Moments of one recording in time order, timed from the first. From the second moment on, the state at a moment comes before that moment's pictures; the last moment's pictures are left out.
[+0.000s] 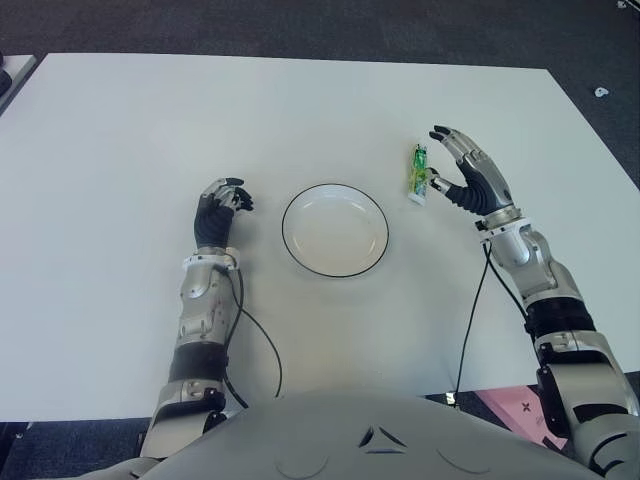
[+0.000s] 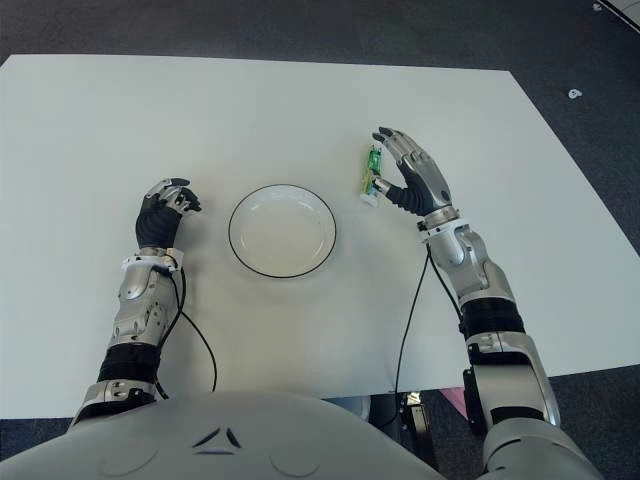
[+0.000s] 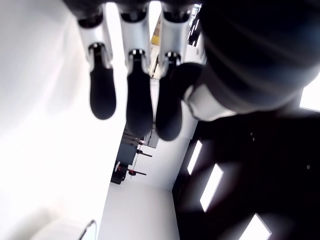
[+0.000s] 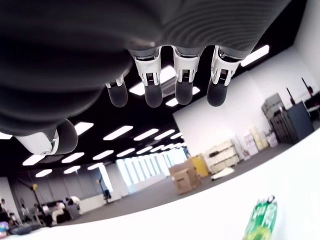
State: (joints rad) left arm -0.02 -0.04 0.18 0.34 -0.25 -0.23 -0.12; right arm -0.37 -0.62 0.09 0.53 -0.66 -0.66 -0.24
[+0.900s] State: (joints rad) left arm -0.01 -0.05 0.18 0.32 -0.25 -0.23 -0.11; right arm -0.86 -0.76 0.65 1.07 -1.26 -0.66 -0.84
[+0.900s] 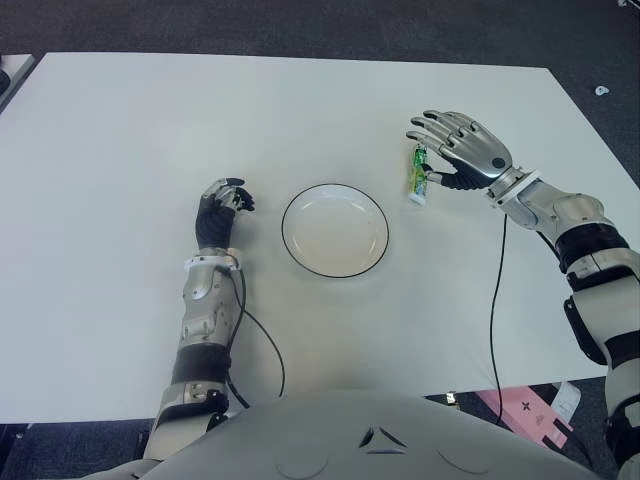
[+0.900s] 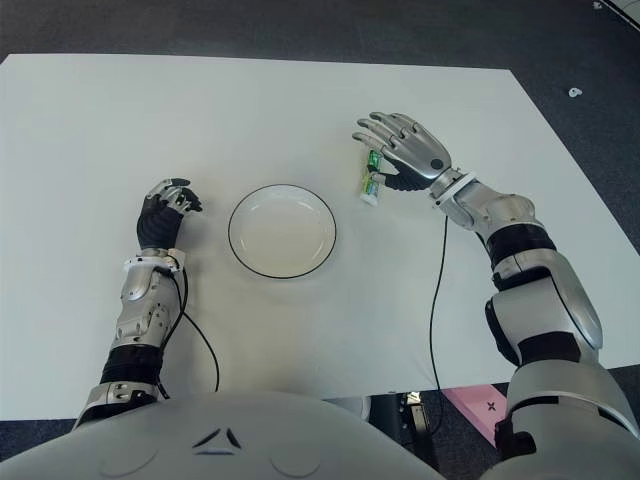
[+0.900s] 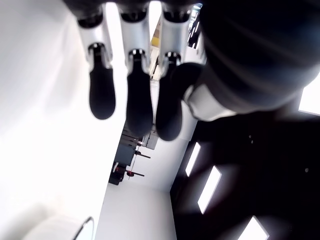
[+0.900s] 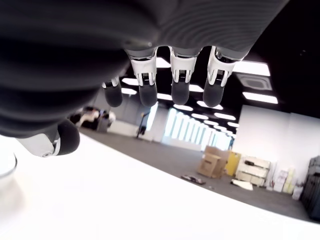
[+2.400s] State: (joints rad) left arm 0.04 -0.05 0.17 0.27 -0.24 -0.24 -0.11; right arm -1.07 -0.66 1.16 1.35 -1.47 -0.44 -1.03
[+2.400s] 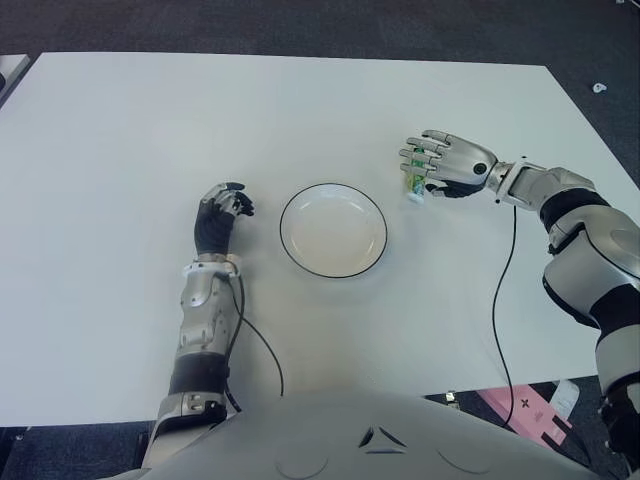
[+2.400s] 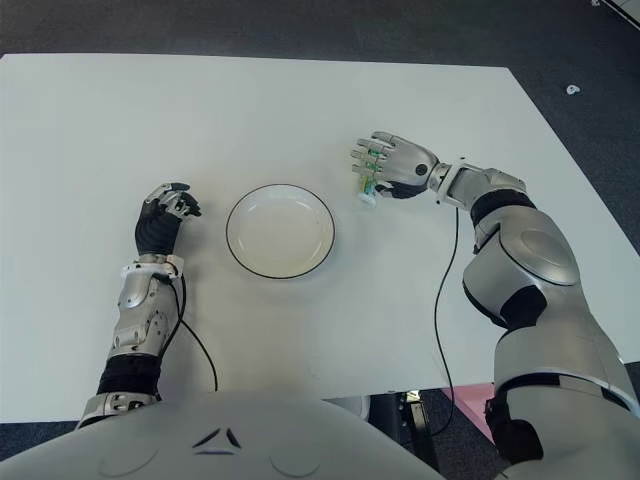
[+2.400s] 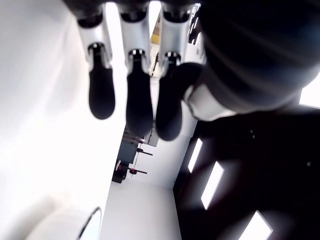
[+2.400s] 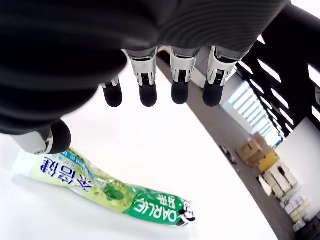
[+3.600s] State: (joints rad) left arm 0.11 -0.07 0.17 0.18 -0.24 -0.20 -0.10; right arm -1.02 -0.60 1.00 1.40 -1.22 -0.43 -0.54
